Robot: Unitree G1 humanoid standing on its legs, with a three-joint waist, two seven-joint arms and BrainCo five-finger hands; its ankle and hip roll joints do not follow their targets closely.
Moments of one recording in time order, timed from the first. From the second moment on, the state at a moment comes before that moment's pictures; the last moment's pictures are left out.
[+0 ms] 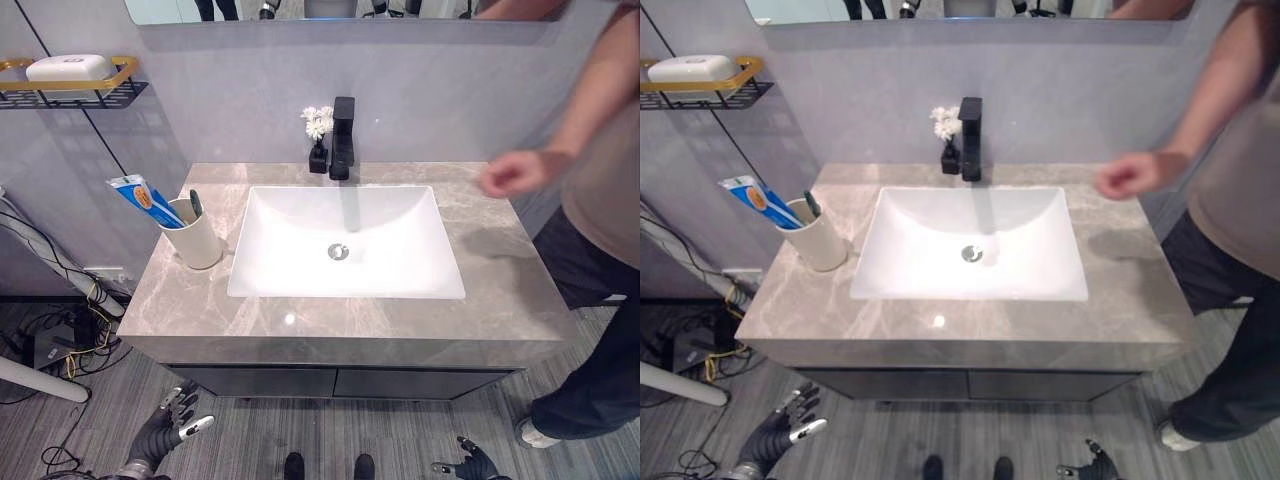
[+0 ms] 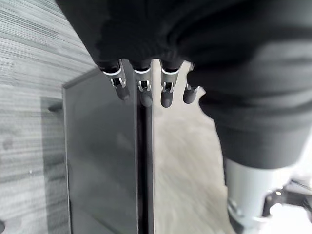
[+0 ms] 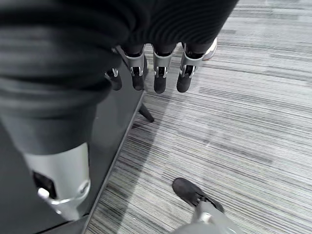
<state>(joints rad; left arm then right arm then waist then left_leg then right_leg) 0.77 0.67 -0.03 -0.22 -0.59 -0.08 -0.11 0.14 -0.36 0.25 1.03 -0.01 -0.12 -0.10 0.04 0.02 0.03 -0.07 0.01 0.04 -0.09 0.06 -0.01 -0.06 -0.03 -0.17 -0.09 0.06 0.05</state>
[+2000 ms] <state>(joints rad) 0.24 0.72 0.25 -0.24 -0.70 -0.17 0.04 -0.01 -0.37 0.25 0.99 0.05 -0.13 -0.09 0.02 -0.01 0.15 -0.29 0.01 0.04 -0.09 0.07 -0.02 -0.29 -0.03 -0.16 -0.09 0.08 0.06</state>
